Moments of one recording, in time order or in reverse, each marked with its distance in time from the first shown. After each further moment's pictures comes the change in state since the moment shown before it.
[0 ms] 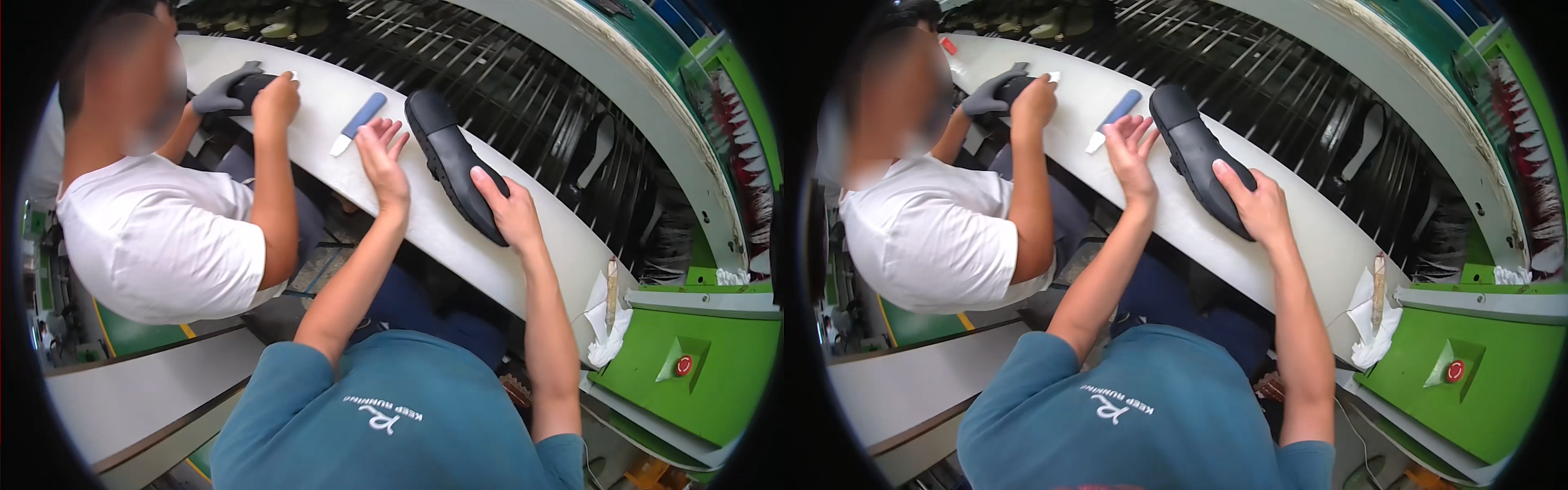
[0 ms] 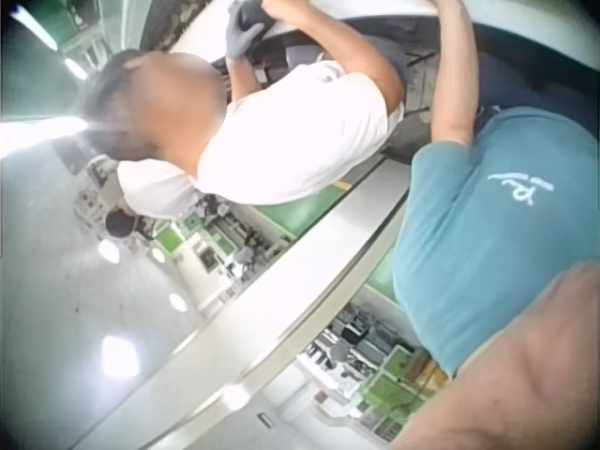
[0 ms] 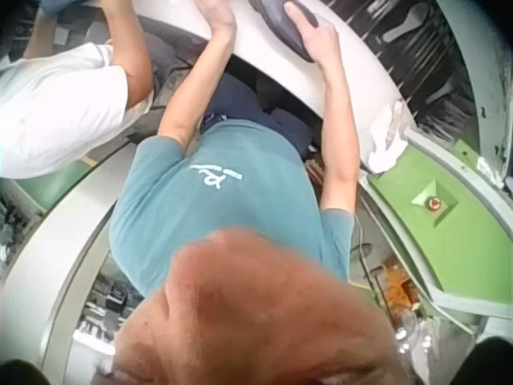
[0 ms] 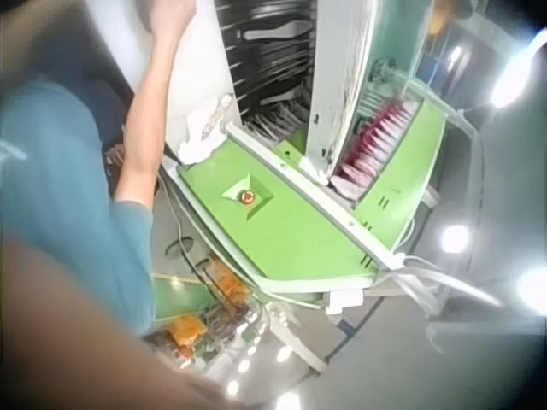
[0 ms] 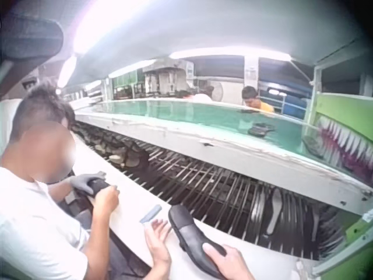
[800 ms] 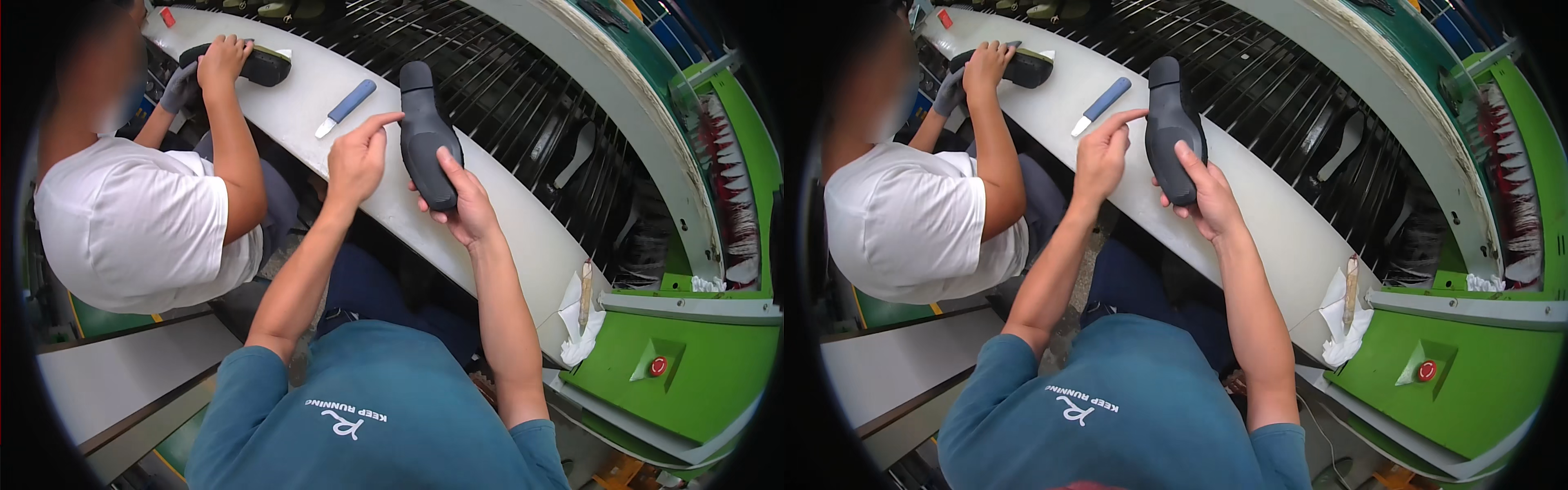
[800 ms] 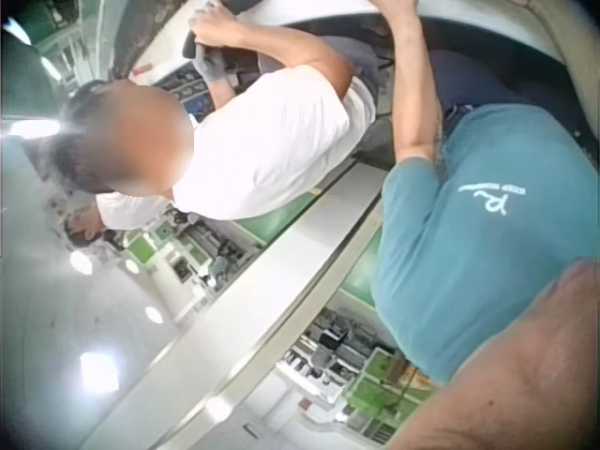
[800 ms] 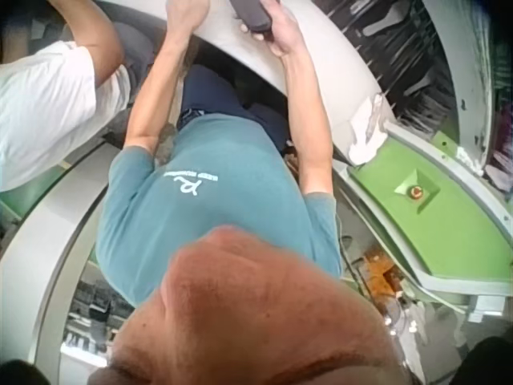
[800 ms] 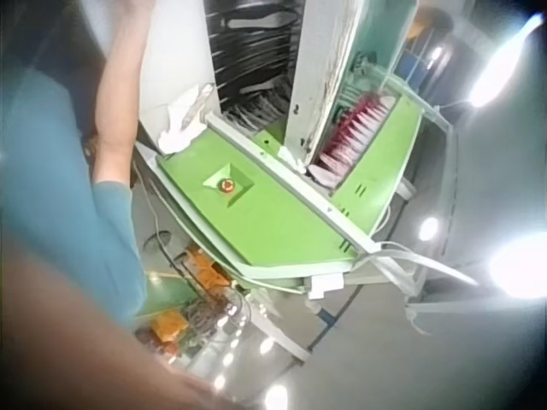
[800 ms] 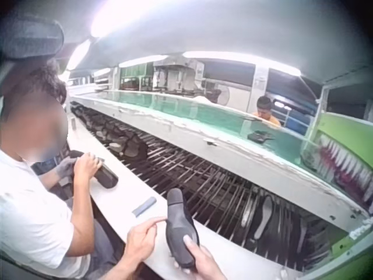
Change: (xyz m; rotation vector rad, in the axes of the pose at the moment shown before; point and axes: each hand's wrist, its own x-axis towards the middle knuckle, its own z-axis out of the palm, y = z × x) left_hand -0.006 0.080 -0.025 0.796 -0.416 0.089; right_hand -0.005 -0.017 0.044 0.714 -0.410 -0.049
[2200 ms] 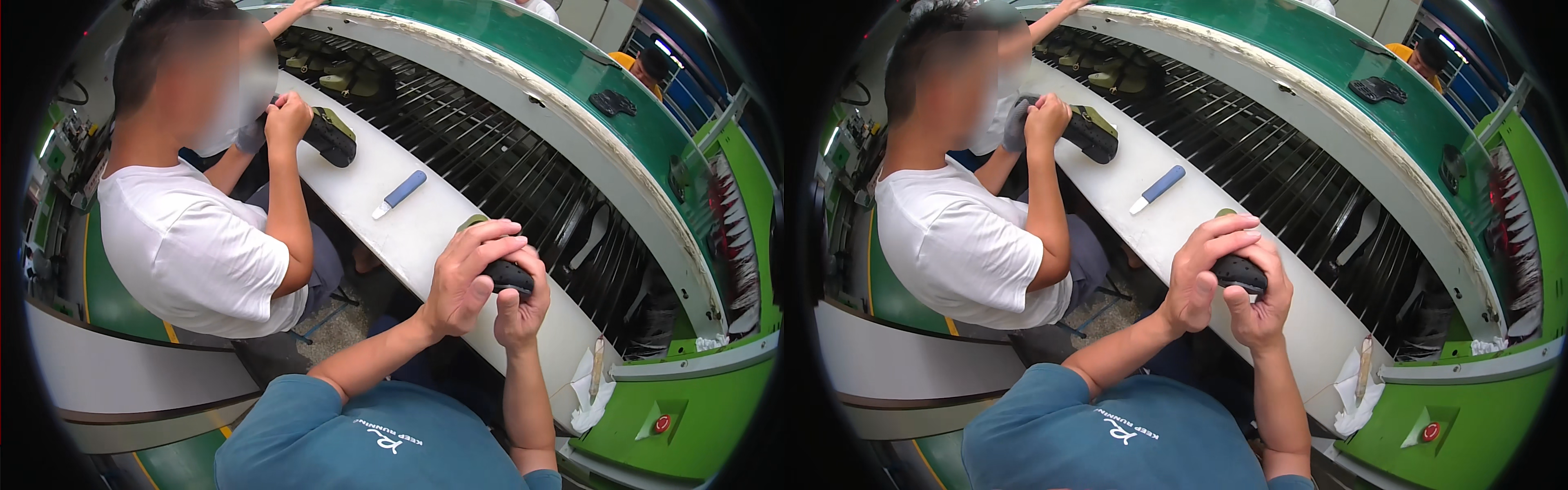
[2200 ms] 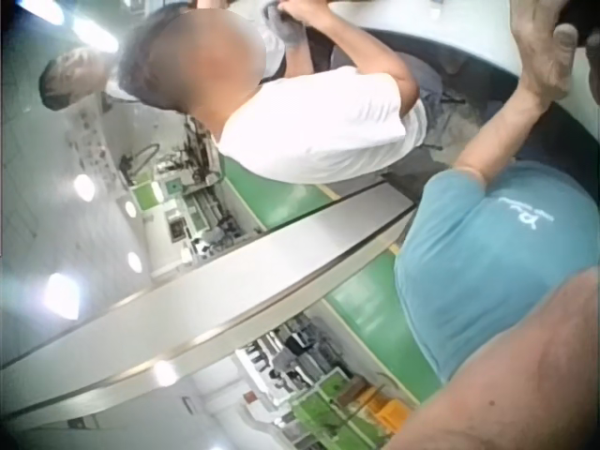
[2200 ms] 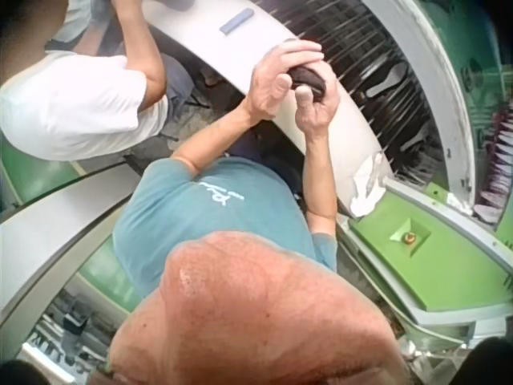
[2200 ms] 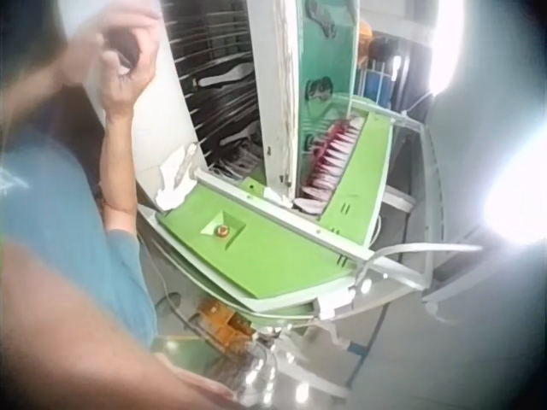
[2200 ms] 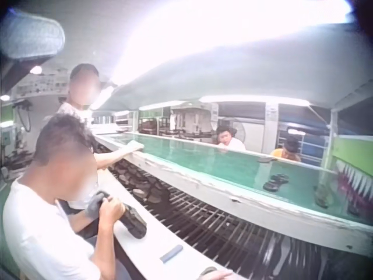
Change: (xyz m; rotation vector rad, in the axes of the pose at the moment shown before) left_hand -0.038 0.096 0.025 -0.368 -0.015 0.657; right_hand -0.052 -0.037 0.044 -0.616 0.159 -1.153
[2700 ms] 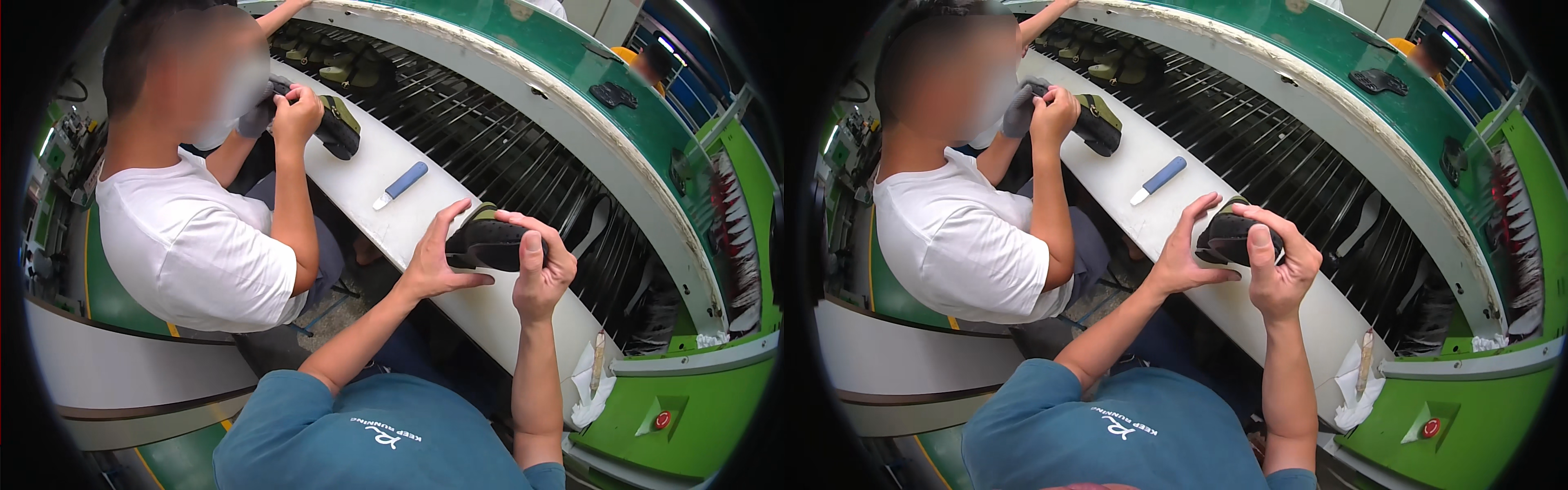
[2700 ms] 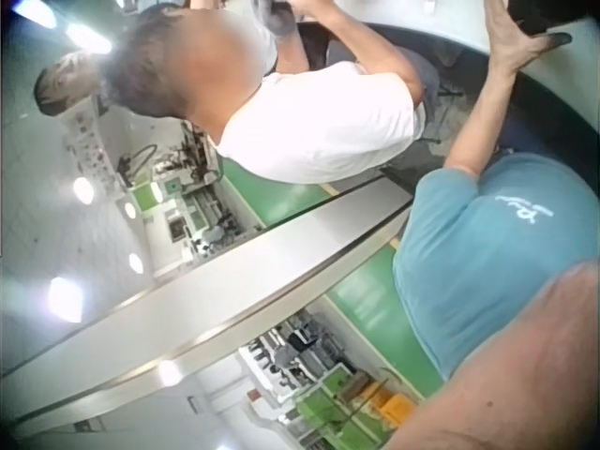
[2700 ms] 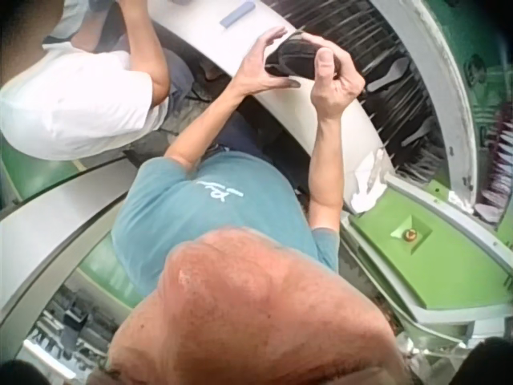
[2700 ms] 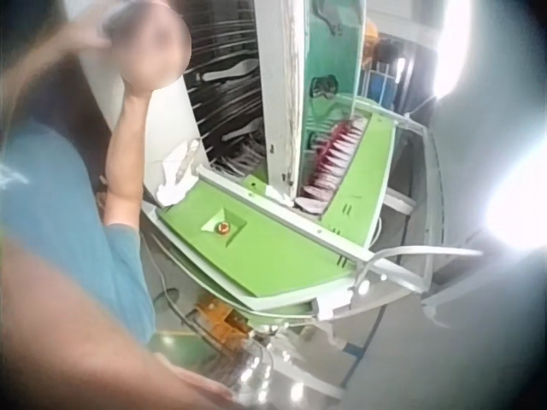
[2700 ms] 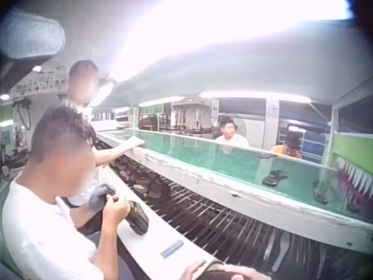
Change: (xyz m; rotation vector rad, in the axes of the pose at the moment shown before) left_hand -0.039 -0.069 -0.026 0.190 -0.114 -0.307; right_hand 0.035 0.007 -0.009 -0.027 0.040 0.054
